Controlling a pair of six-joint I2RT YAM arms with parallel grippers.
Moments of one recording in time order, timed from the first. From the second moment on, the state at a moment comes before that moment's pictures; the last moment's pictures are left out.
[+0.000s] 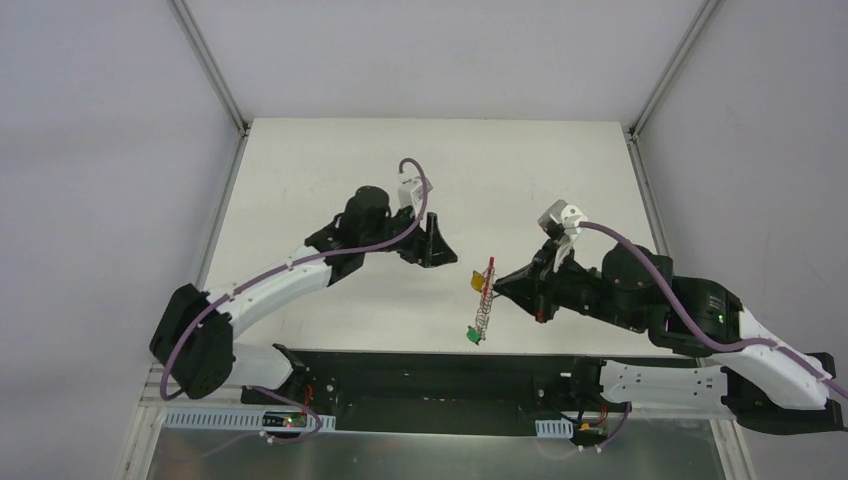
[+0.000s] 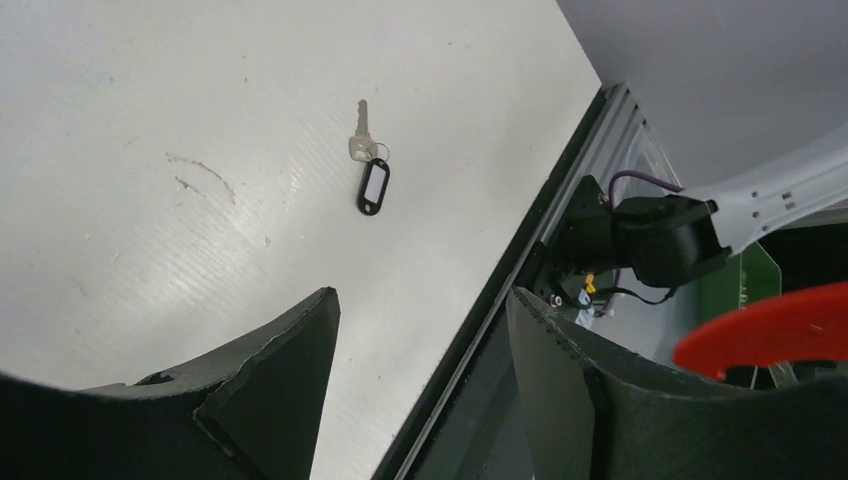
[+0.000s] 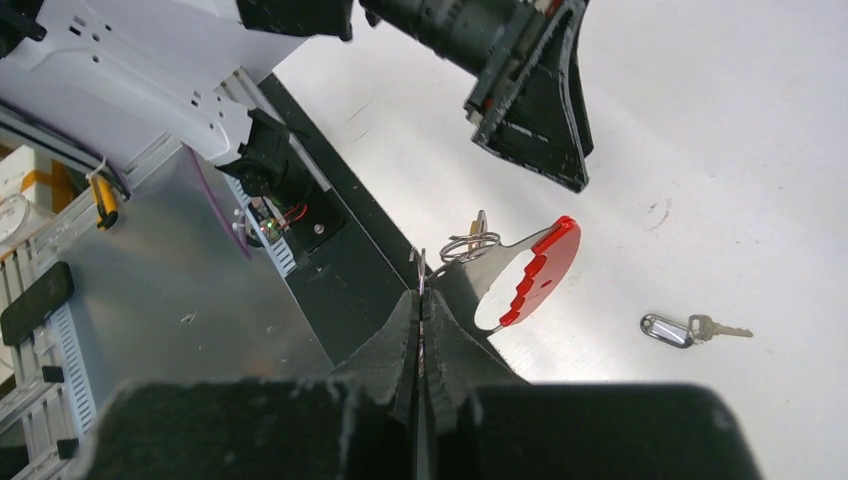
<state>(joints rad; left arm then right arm) -0.68 1.25 0.84 0.04 0.48 -0.53 1.30 0.77 1.28 -0.85 0.20 0.38</state>
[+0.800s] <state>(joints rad) -0.94 2.03 1.54 -0.32 0.16 -0.61 1.30 0.69 1.40 -1.02 0.44 0.44</state>
